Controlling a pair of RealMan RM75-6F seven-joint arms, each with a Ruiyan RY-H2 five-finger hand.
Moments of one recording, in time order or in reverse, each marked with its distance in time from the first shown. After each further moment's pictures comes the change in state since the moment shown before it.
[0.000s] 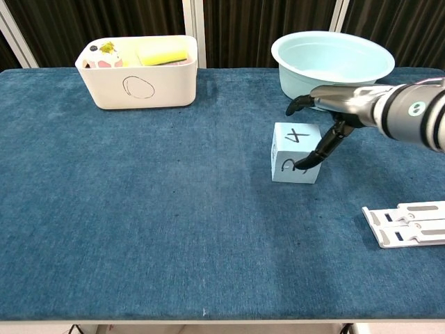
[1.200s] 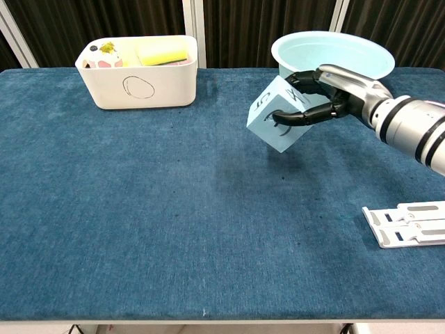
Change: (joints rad) left arm 0.003 0.003 0.000 -0.019 -0.008 -0.012 0.019; right arm -0.187 -0.166 -0.005 0.484 -0.732 -0.039 1.158
